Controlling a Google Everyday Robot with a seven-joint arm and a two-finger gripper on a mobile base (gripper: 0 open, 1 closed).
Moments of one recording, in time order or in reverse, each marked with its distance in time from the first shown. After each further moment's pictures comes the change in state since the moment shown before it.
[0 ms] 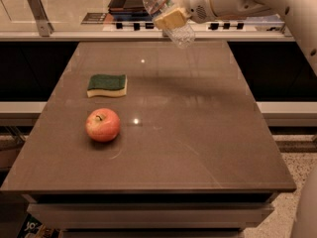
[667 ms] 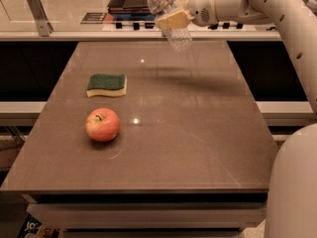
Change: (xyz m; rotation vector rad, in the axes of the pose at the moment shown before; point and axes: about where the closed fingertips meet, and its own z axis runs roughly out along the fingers) arm 0.016 -0.014 0.014 -0.099 -0.110 0.120
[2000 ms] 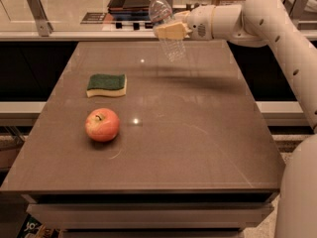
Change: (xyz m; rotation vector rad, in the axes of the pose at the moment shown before) arm 0.028 0.001 0.014 -0.001 -0.114 0.130
